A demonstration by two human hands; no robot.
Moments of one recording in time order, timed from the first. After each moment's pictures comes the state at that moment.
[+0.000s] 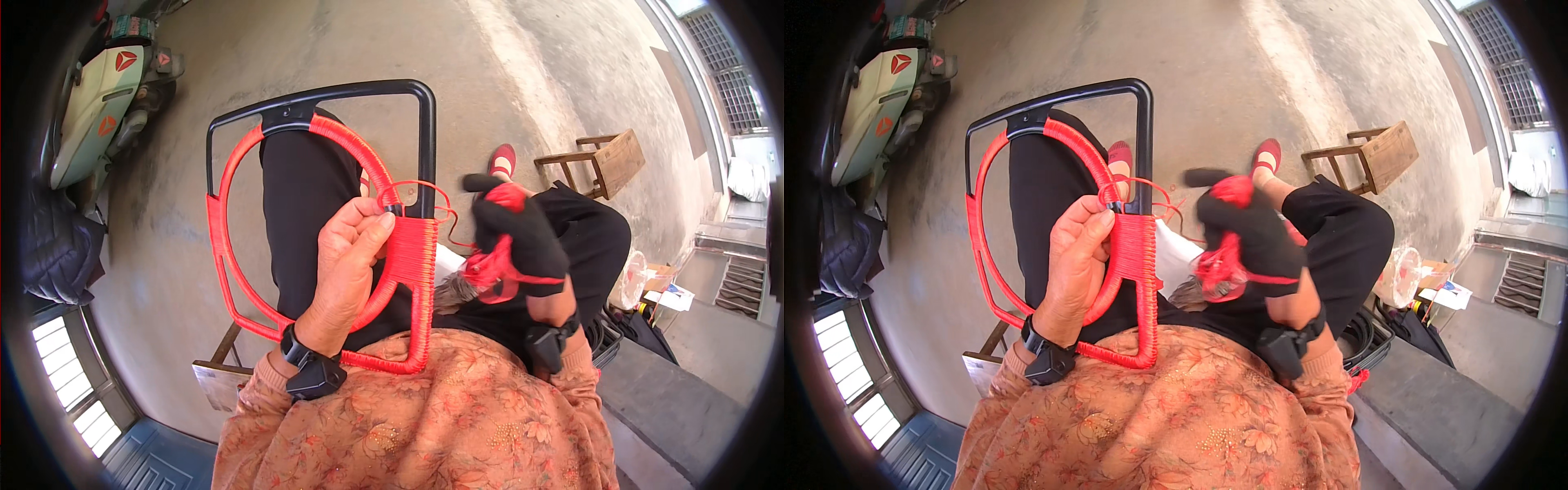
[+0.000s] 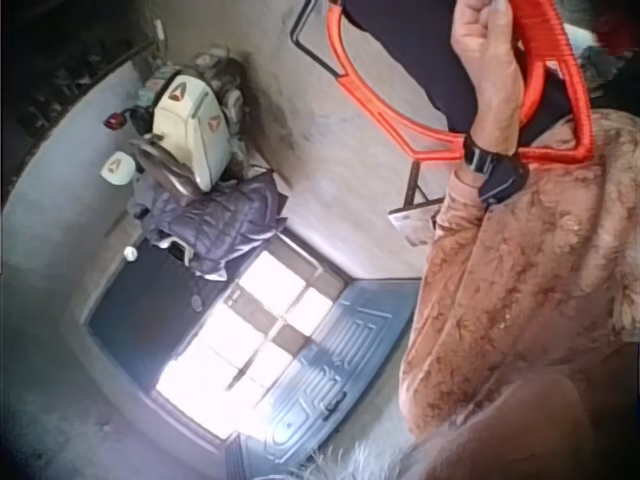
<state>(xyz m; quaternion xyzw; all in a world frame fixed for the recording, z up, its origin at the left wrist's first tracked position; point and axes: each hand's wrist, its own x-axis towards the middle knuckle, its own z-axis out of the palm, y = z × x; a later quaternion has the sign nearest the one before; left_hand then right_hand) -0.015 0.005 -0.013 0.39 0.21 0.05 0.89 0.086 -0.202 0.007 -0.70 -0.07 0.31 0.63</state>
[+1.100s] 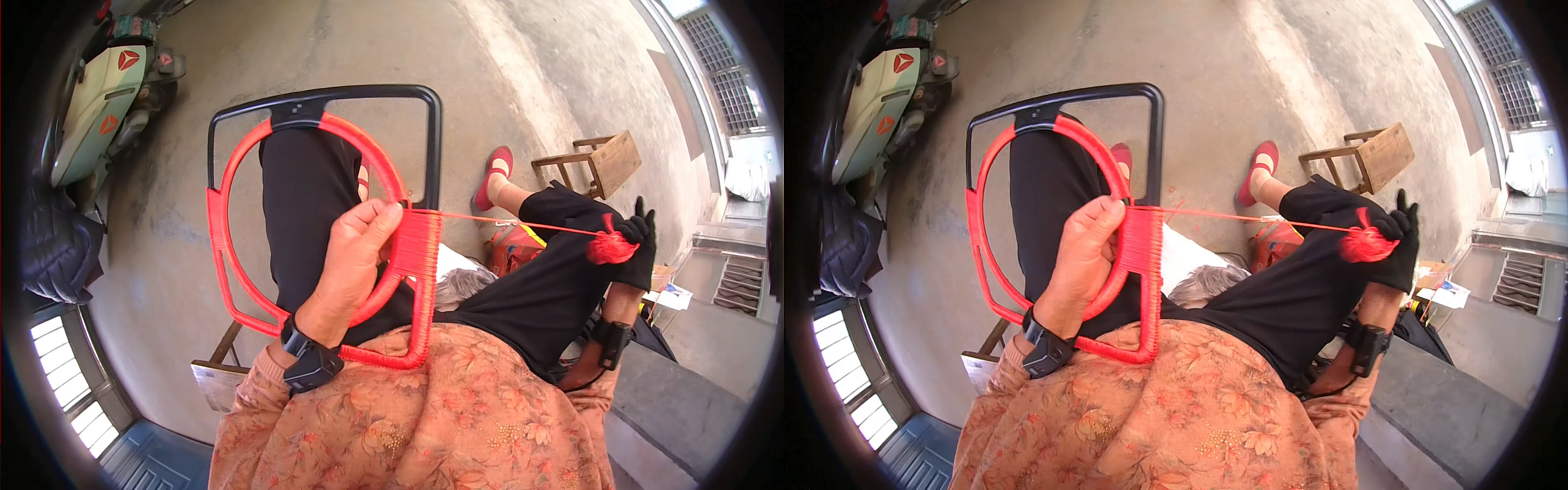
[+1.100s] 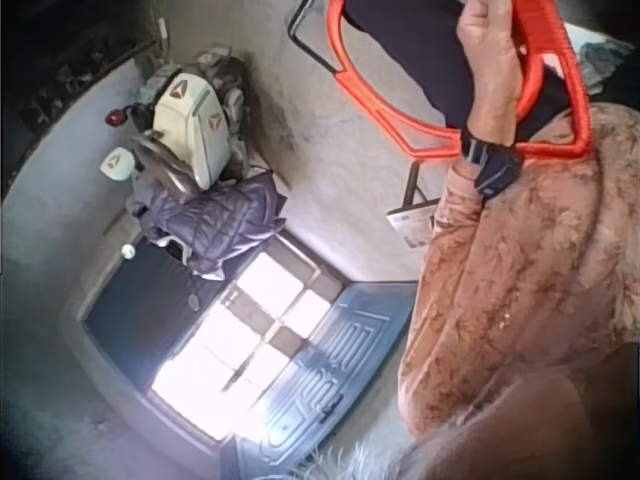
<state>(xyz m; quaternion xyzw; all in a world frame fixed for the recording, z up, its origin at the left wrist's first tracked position) -0.014 0.006 -0.023 0.38 0.22 -0.04 0.90 0.144 -0.378 0.011 -0.26 0.16 0.01 0.95</state>
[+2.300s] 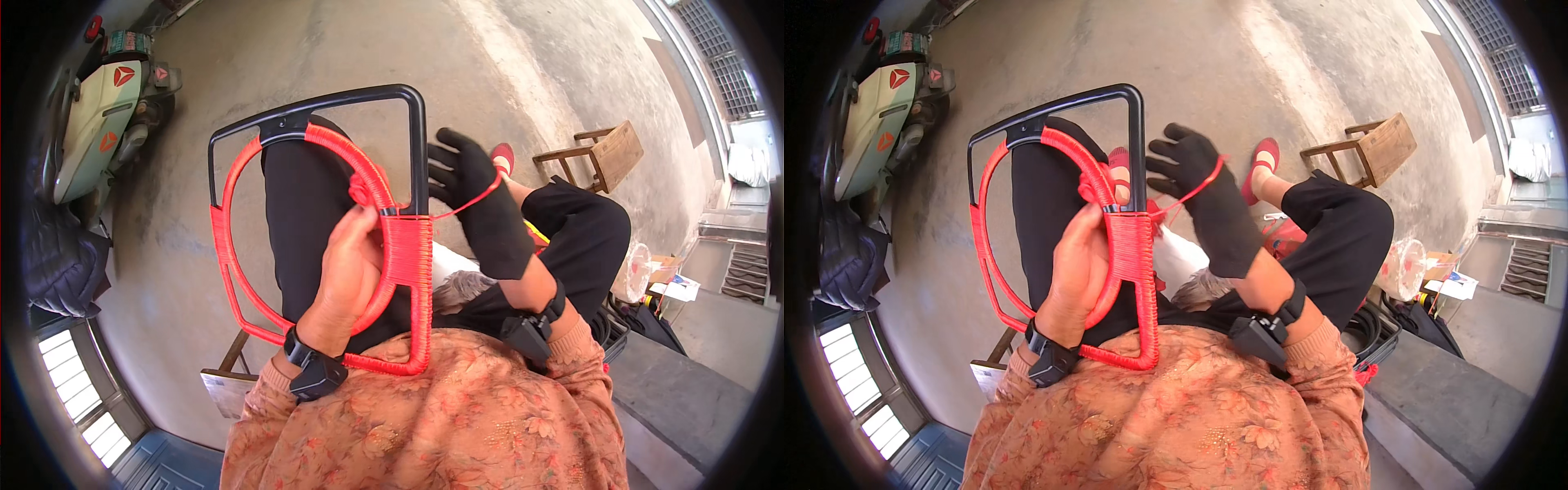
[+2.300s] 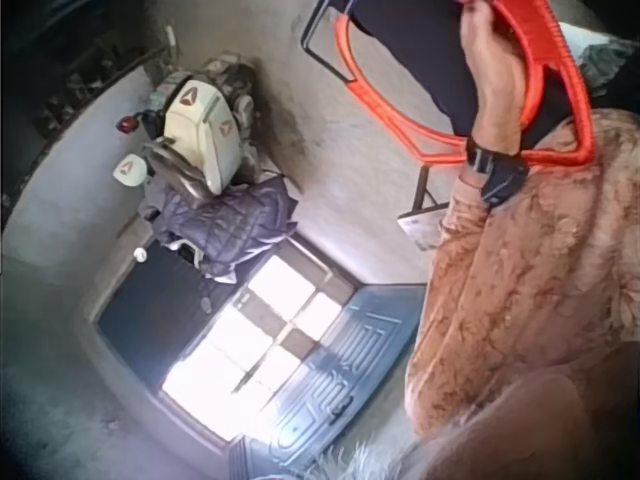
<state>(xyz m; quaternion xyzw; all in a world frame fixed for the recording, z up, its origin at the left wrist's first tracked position) -0.007 0.001 -0.013 0.28 0.25 0.01 0.93 0.124 -0.124 -0.012 -0.50 0.13 0.34 0.78</state>
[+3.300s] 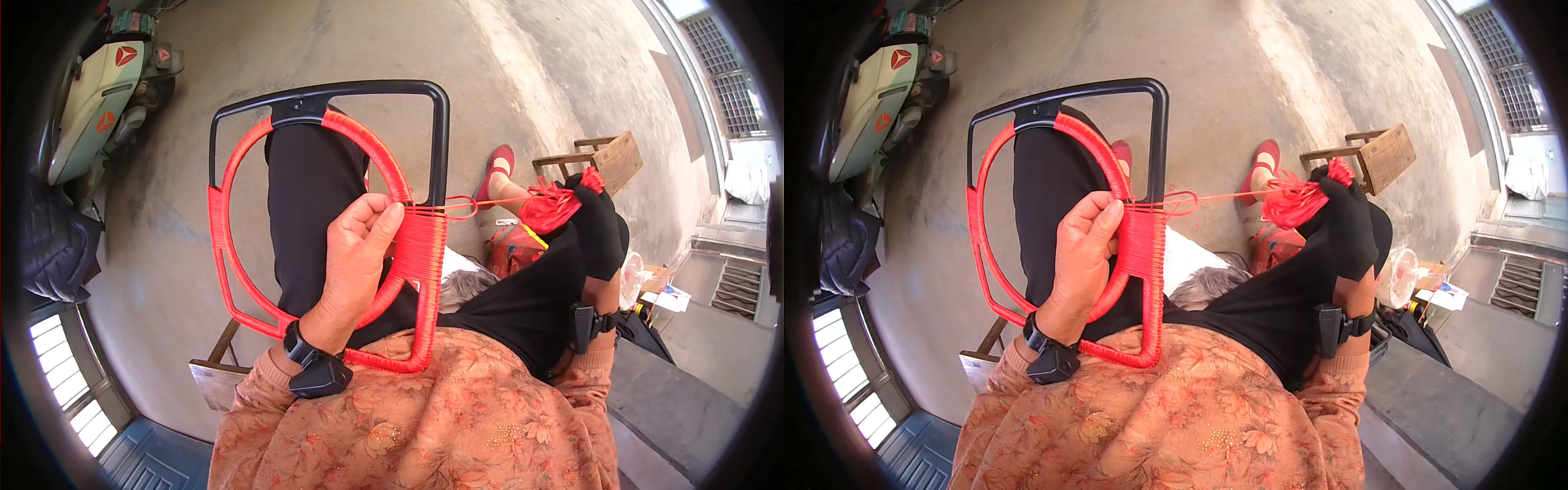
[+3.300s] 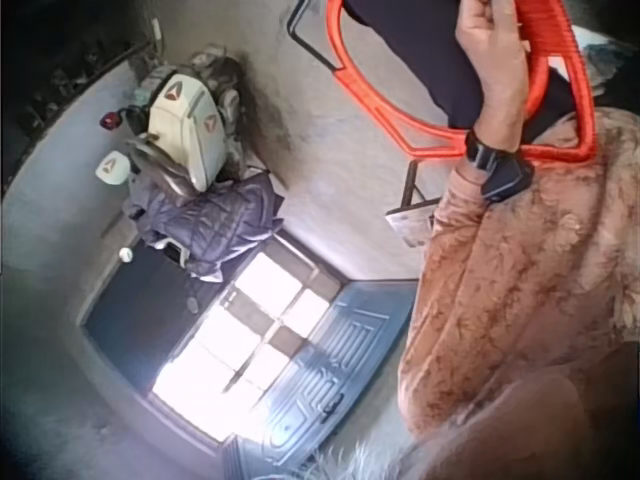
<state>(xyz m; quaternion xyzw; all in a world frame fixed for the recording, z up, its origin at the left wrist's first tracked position) -0.014 0.004 -0.019 0.44 0.21 0.04 0.87 0.139 -0.274 0.015 -0.79 0.13 0.17 0.57</state>
